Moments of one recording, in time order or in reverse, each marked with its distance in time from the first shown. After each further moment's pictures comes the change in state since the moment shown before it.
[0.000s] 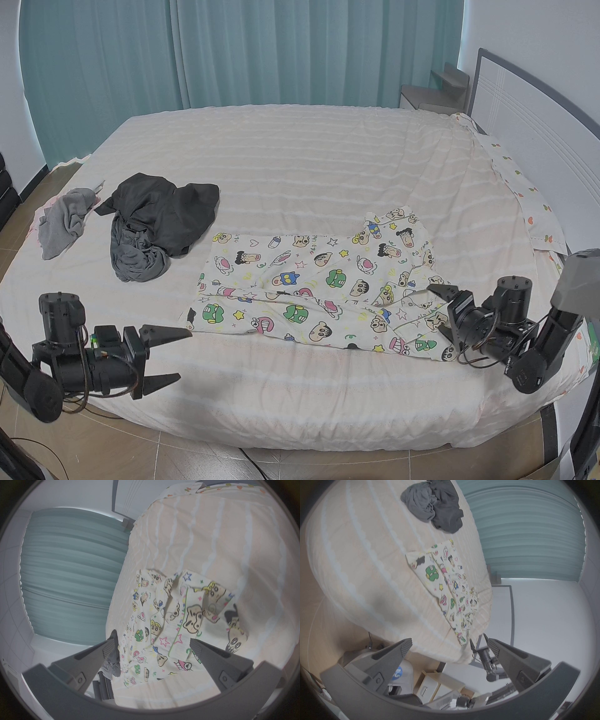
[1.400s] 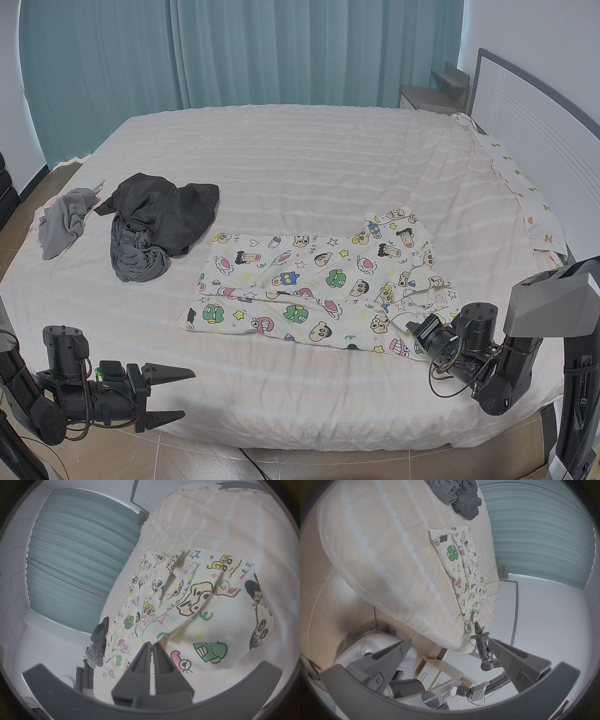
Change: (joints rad) left arm 0.014 0.096 0.200 -0.175 -0.103 -0.001; right arm 0.128 0.225 -0.025 -0.213 -0.118 -0.152
